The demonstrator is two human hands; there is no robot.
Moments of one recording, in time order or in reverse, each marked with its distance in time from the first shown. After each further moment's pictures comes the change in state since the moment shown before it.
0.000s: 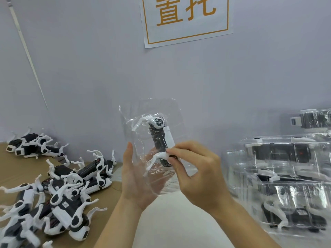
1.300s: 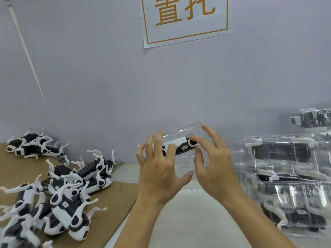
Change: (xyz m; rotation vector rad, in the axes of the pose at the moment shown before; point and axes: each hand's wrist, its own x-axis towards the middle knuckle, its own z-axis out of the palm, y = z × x) left_hand 0.009 -0.027 0.027 2.150 0.297 0.916; right_hand -0.004 0.031 -0.016 -0.168 -0.083 0.360
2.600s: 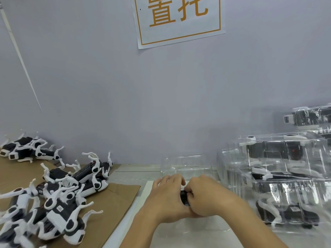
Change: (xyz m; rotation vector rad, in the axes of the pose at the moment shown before) left_hand -0.031 0.006 0.030 -0.450 -0.795 -0.090; right_hand -0.012 0.004 -0.001 -0.525 -1.000 0.204
